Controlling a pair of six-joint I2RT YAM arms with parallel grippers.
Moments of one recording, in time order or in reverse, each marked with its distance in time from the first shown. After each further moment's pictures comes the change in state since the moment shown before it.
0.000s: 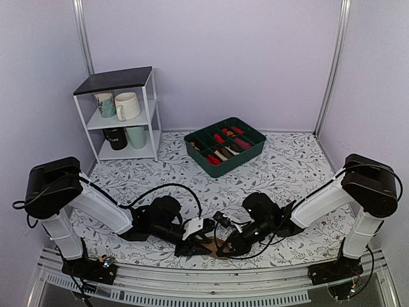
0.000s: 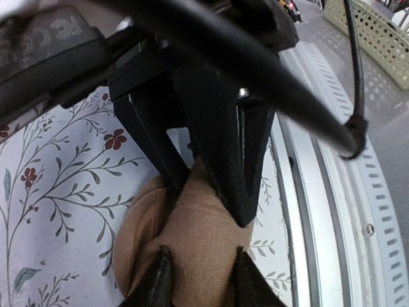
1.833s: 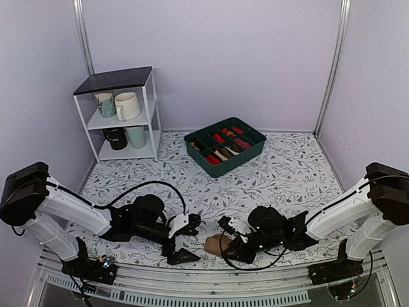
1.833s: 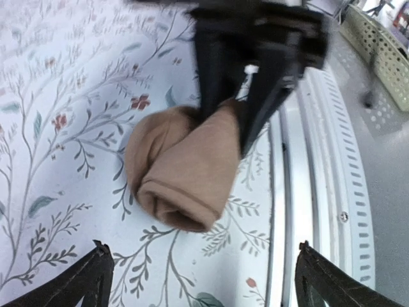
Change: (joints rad) left arm 0.026 -0.219 -0.077 -0.177 -0.053 -0.132; right arm 0.183 -0.193 -0.110 -0.039 0.469 -0.064
